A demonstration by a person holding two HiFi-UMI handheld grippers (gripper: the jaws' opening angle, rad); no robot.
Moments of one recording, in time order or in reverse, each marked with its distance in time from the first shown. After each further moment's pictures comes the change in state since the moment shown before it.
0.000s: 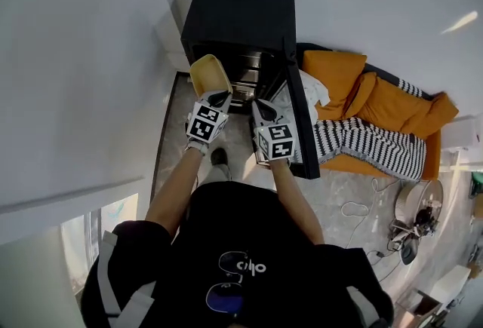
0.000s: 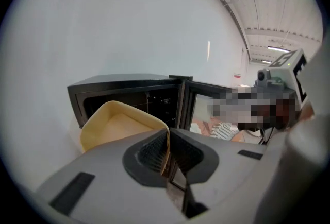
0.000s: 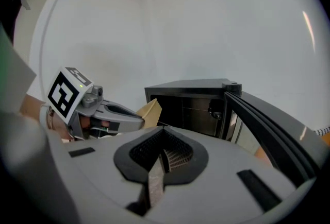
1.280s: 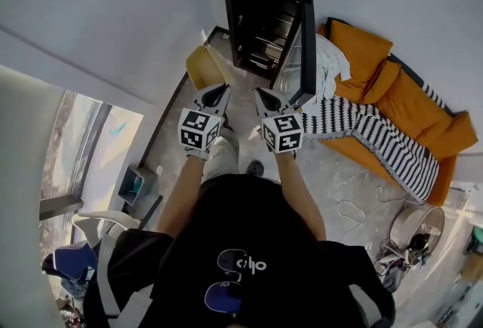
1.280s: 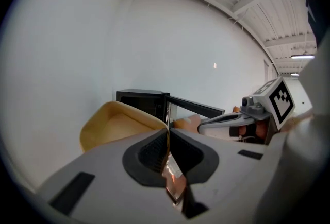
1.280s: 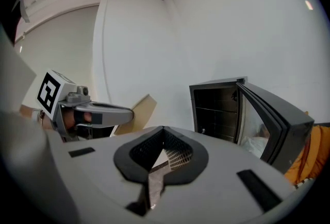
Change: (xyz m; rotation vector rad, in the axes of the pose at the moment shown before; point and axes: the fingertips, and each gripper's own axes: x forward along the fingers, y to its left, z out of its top) left arm -0.221 -0.236 -0.067 -0.175 -0.221 0.315; right arm -0.235 0.114 -0.098 -0.059 -0.041 0.350
